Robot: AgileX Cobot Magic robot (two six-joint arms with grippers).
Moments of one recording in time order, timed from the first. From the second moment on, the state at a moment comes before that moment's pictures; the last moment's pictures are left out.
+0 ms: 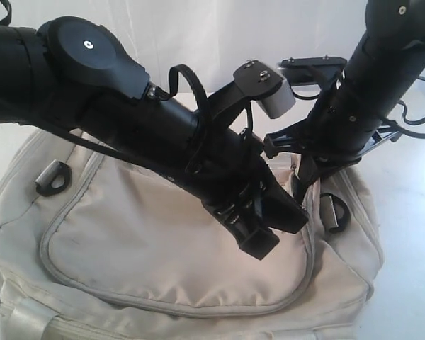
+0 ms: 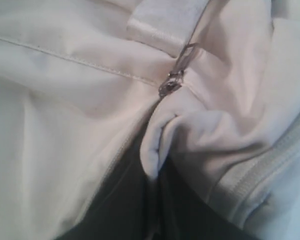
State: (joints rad) left arm -0.70 1.60 -1.23 -0.96 0.79 1.07; right arm 0.24 1.61 -1.28 0.11 1.06 0.03
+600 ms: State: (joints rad) left arm -0.70 1.60 -1.23 -0.96 1.06 1.04; right arm 0.25 1.61 -1.28 0.04 1.04 0.09
